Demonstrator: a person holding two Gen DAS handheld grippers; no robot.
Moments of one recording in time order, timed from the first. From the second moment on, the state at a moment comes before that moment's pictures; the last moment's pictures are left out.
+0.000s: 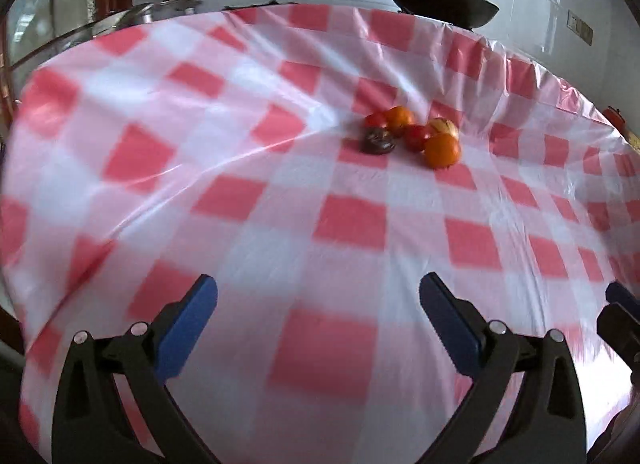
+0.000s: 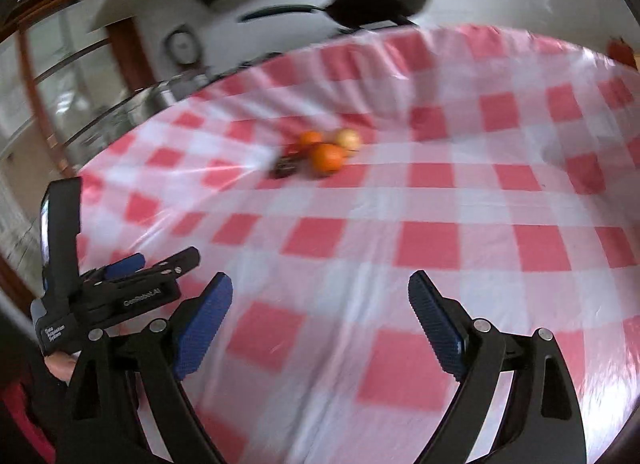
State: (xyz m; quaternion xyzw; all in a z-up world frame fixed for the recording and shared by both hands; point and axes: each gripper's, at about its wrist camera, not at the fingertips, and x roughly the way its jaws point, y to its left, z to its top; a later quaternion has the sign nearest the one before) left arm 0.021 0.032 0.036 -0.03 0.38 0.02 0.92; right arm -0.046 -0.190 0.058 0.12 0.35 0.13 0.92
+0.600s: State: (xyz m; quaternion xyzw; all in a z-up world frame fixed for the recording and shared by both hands) left arm 0.059 0.059 0.018 -0.18 0.38 -0.01 0.91; right arm 0.145 -0.162 0.027 0.10 0.41 0.11 0.90
